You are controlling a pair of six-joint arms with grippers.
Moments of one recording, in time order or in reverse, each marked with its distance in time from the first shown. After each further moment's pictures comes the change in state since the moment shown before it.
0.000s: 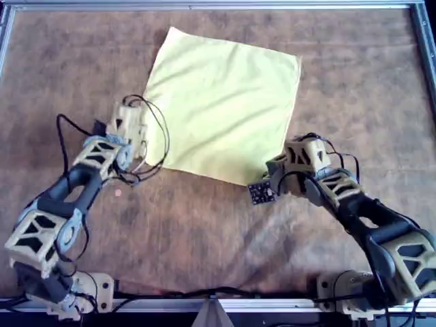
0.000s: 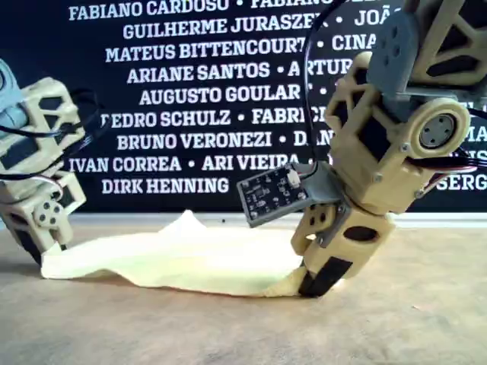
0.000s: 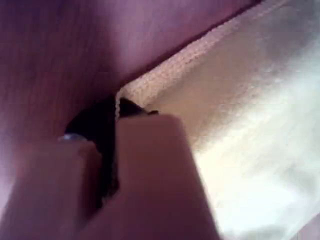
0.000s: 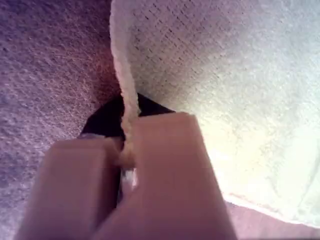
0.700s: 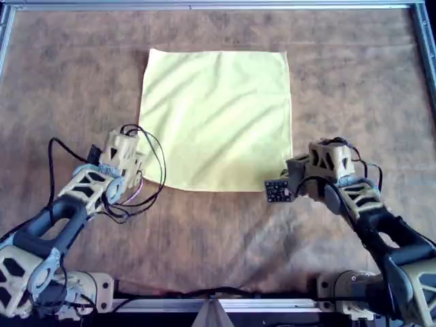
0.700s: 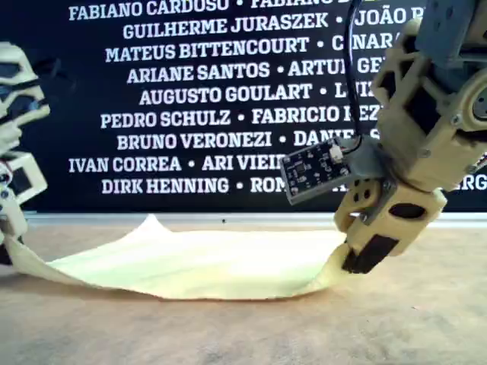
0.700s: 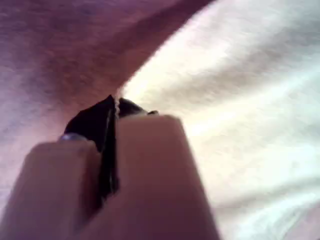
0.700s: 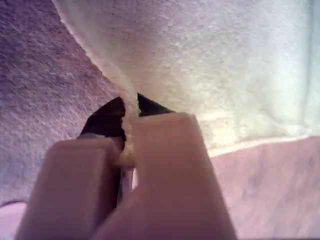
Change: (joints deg) left arm -2.8 24.7 23.6 0.4 0.2 -0.1; right arm -7.5 14.5 11.1 0.0 0.7 -0.1
